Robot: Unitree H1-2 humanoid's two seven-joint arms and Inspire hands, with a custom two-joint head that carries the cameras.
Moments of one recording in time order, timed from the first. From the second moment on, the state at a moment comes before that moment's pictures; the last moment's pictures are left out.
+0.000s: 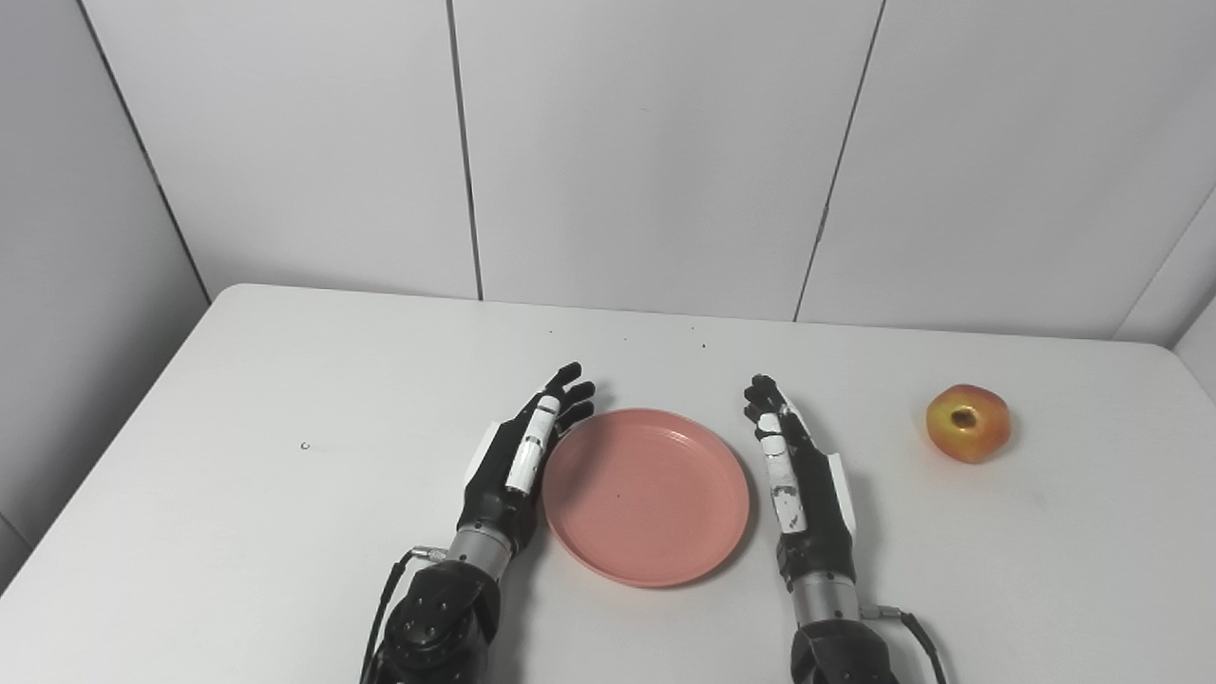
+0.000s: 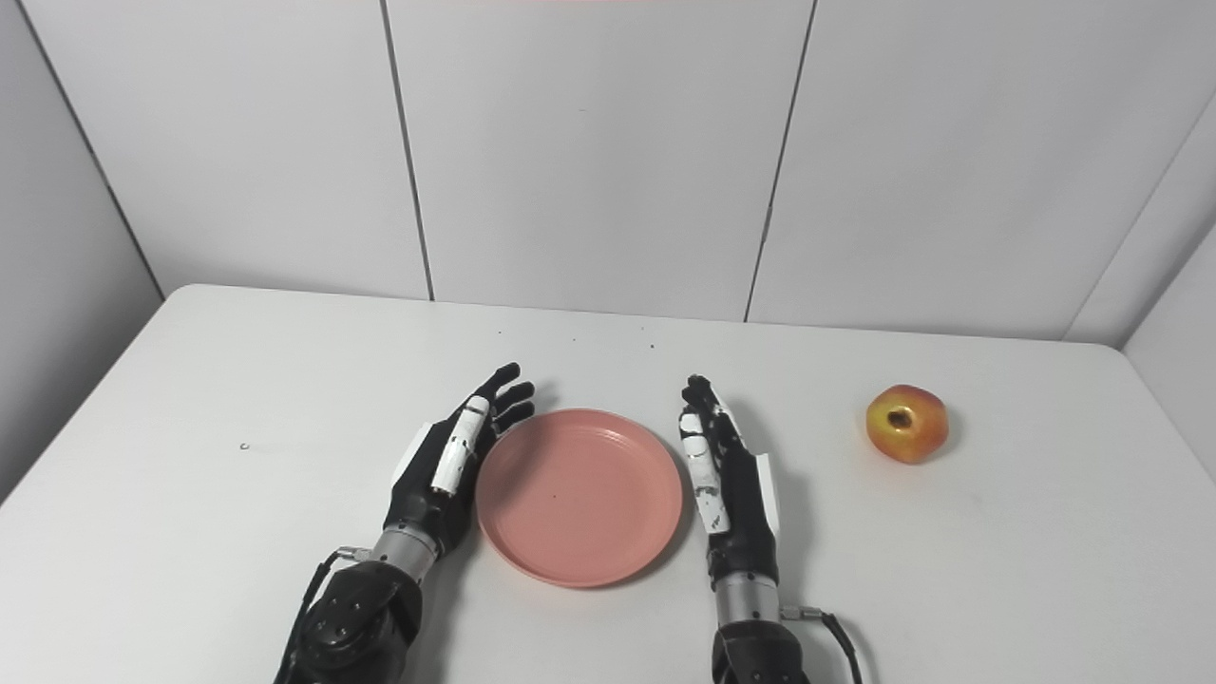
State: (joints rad) left arm -0.28 -0.04 -0.06 0.13 -0.10 0.12 -0.06; right arm -0.25 0.14 0.06 0.21 -0.10 -0.13 -0.09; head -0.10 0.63
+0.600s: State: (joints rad) left arm -0.28 -0.04 -0.05 0.19 -0.07 0.02 -0.06; right arm -0.25 0.15 0.05 0.21 -0.10 -0.13 -0.10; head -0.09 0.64
